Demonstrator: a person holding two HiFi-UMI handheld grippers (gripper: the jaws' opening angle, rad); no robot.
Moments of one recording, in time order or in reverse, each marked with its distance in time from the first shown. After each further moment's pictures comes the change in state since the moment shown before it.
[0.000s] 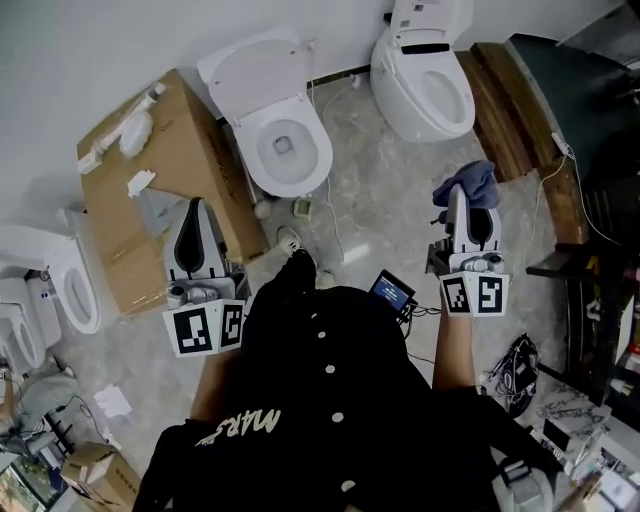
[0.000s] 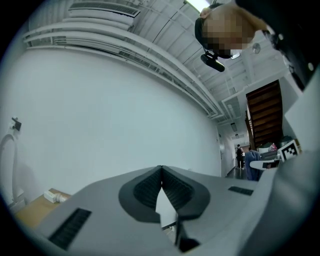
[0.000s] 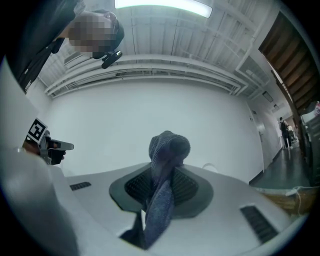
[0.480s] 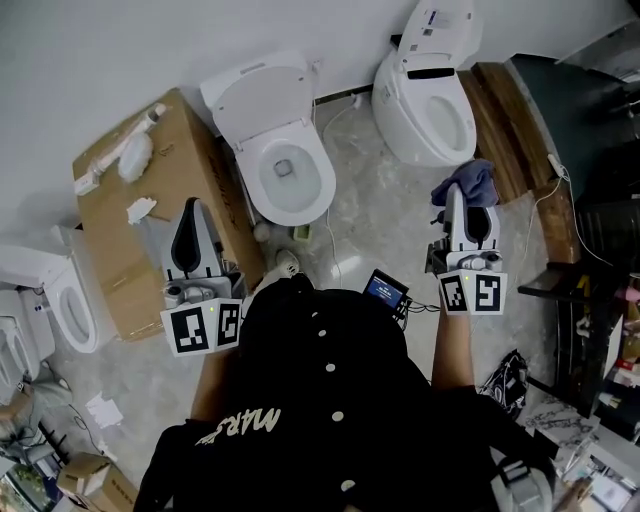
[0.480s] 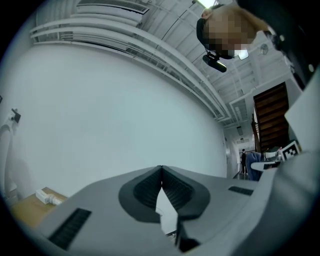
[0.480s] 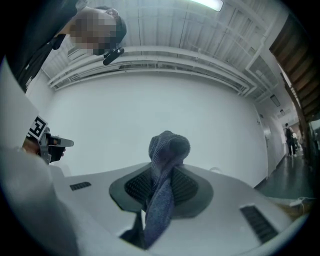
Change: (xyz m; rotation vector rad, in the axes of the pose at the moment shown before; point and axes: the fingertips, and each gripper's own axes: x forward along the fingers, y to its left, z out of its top) left arm 0.089 0.057 -0.002 -0.044 -0.032 0.027; right arm 0.112 0.012 0.000 -0.063 0.007 0.020
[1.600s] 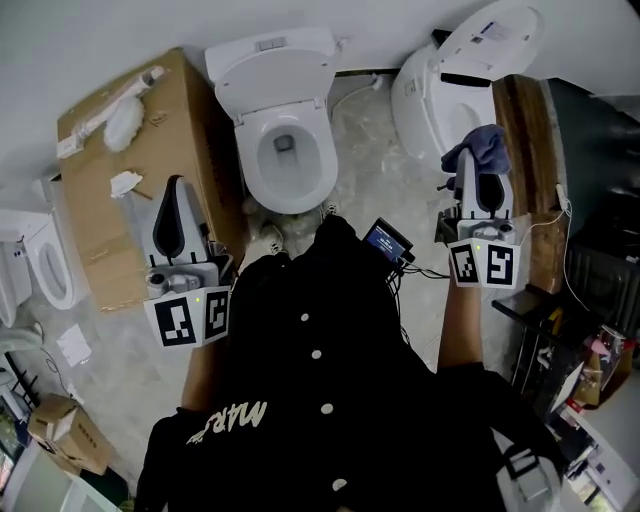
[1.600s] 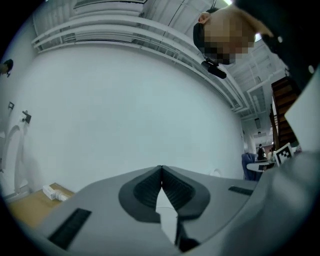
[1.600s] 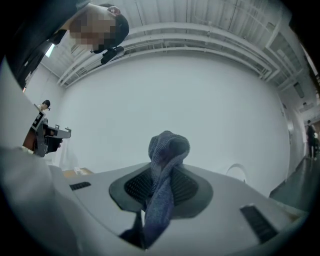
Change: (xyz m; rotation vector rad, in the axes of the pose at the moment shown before) left arm 0.099 0.042 -0.030 -0.011 0.060 0.180; right arm 0.191 -0.022 -0.050 -0.042 0.117 0.188
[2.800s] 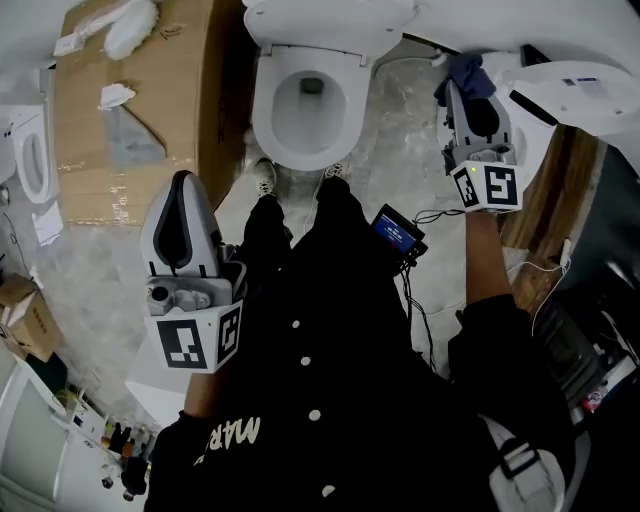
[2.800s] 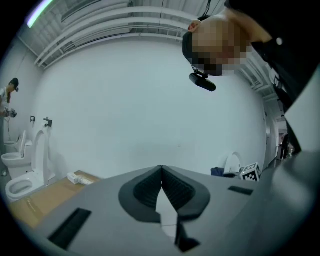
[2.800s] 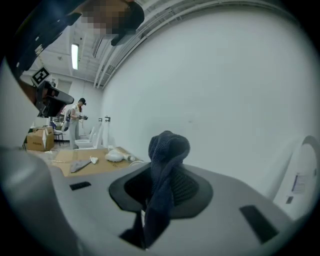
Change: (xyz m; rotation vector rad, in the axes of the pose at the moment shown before) left arm 0.013 -0.020 -0.063 0.035 0.170 0.256; right arm 0.203 0.048 -0.175 -0.062 0.144 0.537
